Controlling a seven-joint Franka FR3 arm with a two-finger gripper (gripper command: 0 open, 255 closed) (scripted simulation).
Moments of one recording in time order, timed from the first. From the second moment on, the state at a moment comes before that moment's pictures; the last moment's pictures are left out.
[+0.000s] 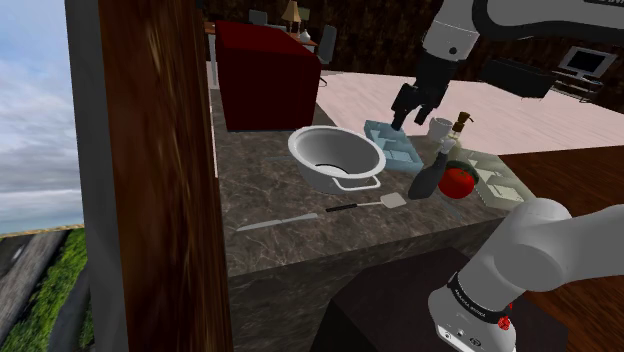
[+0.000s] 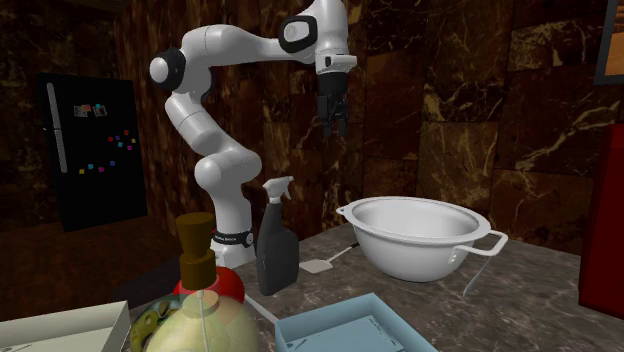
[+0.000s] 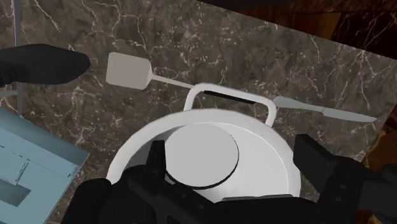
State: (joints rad) arm 0.02 -0.76 0.05 -2.34 0.02 1.65 0.17
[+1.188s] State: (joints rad) arm 0.12 -0.69 -0.20 -2.61 -0.48 1.71 -0.73
